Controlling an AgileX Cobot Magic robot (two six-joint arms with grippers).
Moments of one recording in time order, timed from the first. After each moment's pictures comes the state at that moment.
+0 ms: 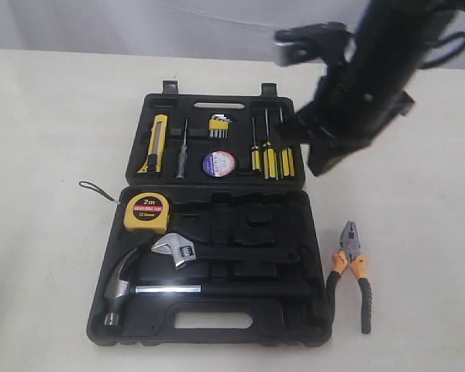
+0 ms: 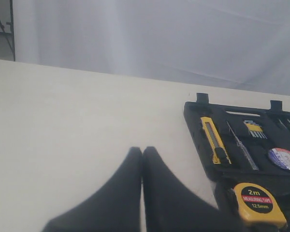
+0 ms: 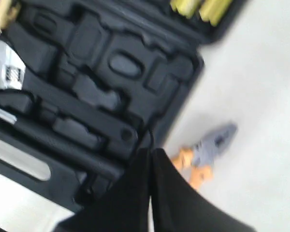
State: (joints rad) left arm -0.10 0.00 0.01 0.02 0.27 -0.18; right arm 0.37 1.61 -1.23 0.11 1.07 -0.02
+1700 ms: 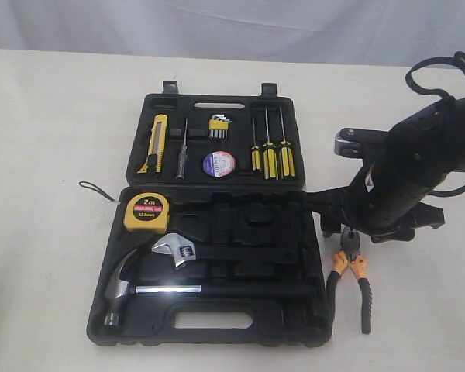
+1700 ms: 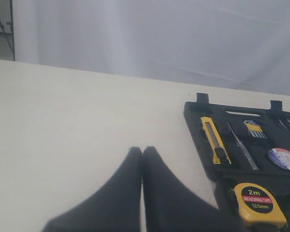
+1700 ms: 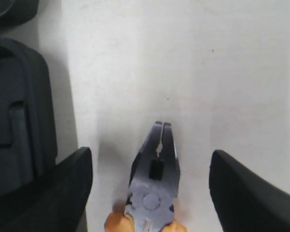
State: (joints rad) left arm -0.10 0.00 0.01 0.02 0.27 -0.18; right arm 0.31 1.74 -0.79 -0.17 0.49 0.65
